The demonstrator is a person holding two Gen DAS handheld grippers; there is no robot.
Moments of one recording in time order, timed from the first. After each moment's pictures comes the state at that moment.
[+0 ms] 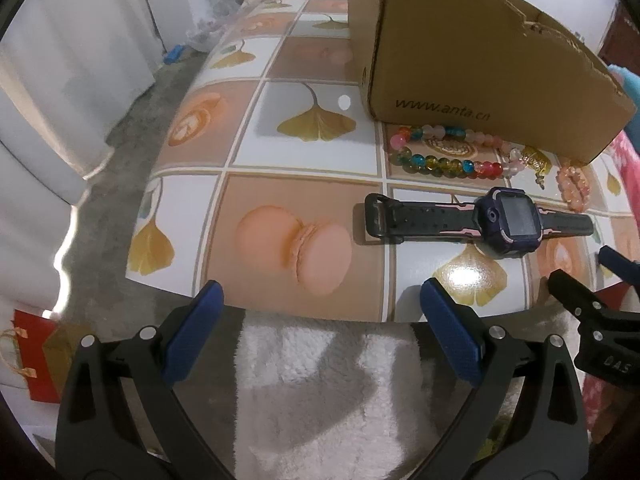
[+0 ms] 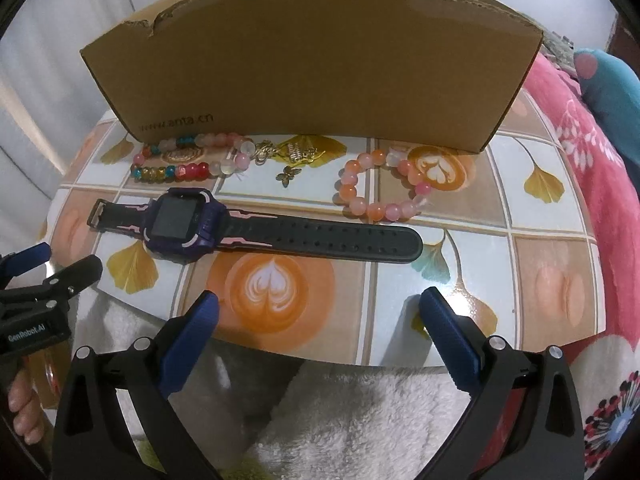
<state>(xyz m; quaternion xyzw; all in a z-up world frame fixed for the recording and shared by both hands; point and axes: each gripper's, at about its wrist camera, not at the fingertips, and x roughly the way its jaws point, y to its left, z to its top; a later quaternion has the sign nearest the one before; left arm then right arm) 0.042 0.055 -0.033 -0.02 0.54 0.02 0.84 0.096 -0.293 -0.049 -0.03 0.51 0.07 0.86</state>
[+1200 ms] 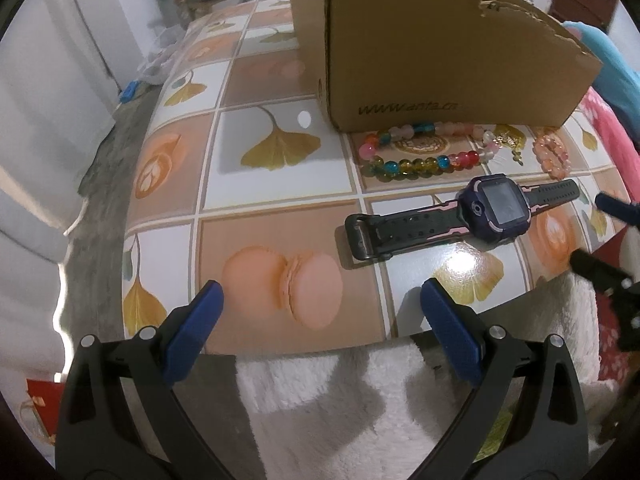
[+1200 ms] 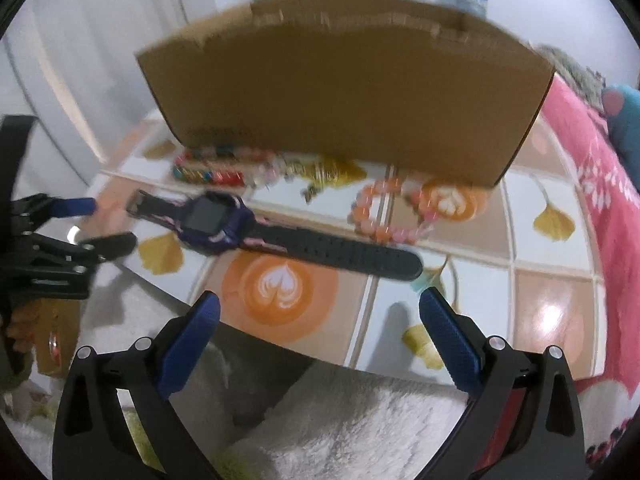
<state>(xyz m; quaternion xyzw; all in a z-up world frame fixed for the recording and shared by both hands) 0.051 0.049 -0.031 0.05 0.52 -0.06 0.85 0.073 -0.319 -0.036 -0.05 0.45 0.16 0.88</state>
